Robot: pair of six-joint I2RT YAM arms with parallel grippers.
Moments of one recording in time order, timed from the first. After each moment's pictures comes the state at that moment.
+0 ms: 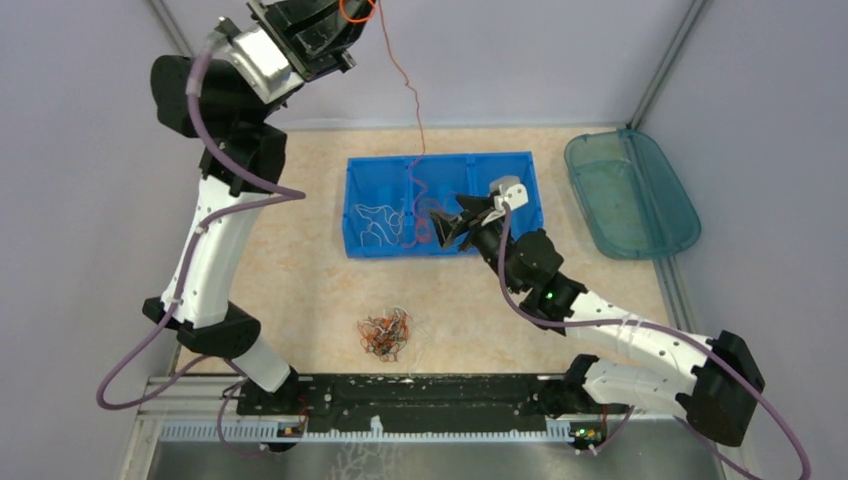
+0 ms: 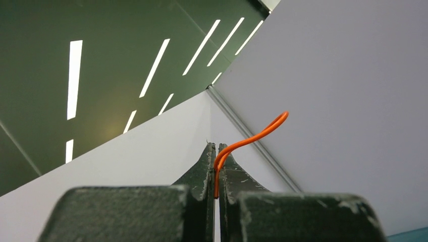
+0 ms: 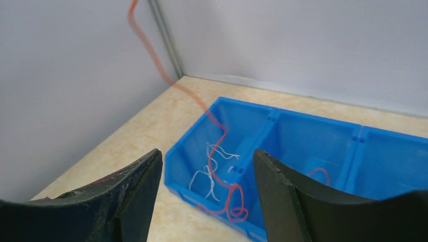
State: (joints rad) left arm -0.57 1.61 2.29 0.29 0.64 0.27; right arm 0.89 1.04 0.68 0.56 0.24 0.18
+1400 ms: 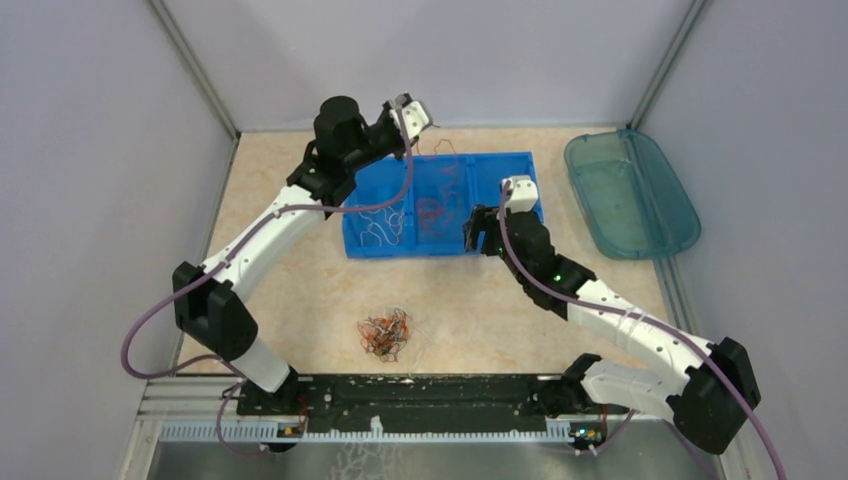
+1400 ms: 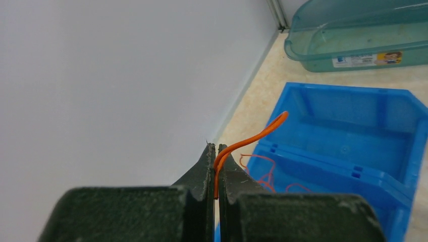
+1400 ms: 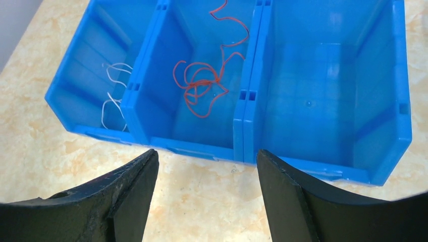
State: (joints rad) left arm -0.56 1.62 1.52 0.11 0.38 0.56; right arm 0.72 1.04 0.74 -0.03 0.37 0.38
